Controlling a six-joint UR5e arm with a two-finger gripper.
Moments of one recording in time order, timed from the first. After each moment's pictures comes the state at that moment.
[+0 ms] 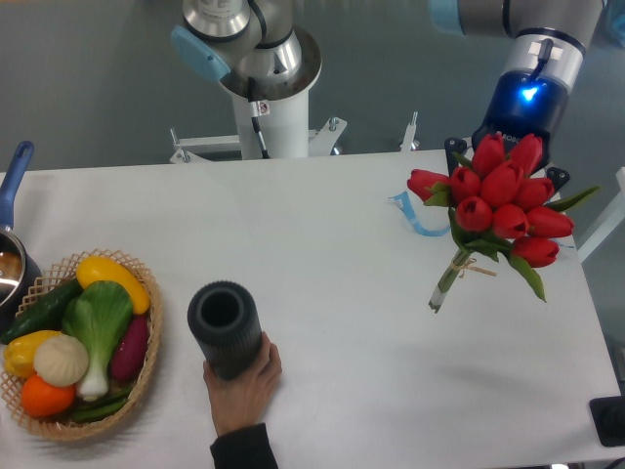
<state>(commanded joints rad) 2.94 -1.77 -1.62 -0.87 0.50 1.19</state>
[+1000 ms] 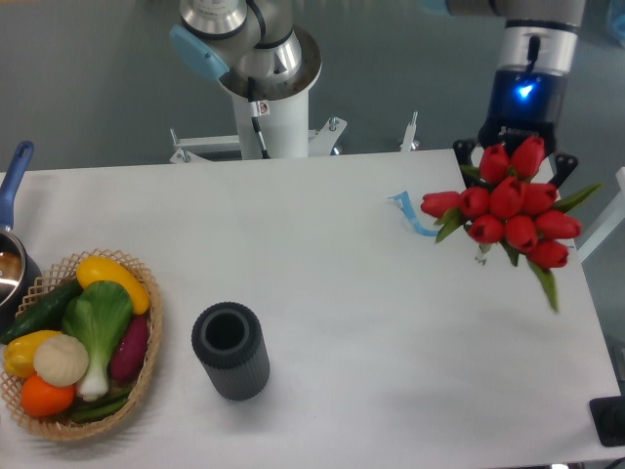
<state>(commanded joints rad) 2.82 -1.71 -1.66 -0.88 1.14 1.20</state>
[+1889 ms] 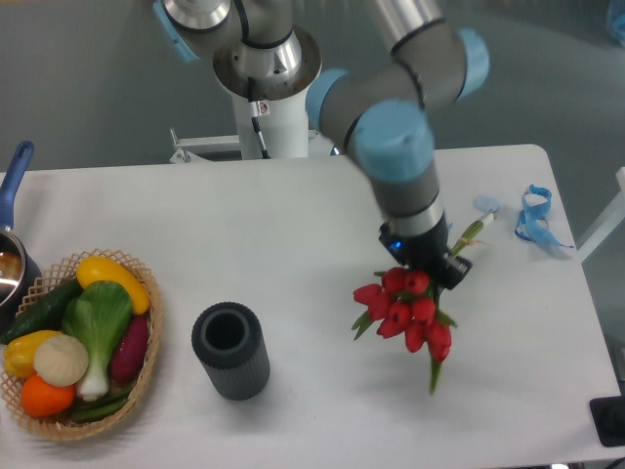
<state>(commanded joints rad) 2.48 -2.01 -1.62 -0.89 1.88 1.24</state>
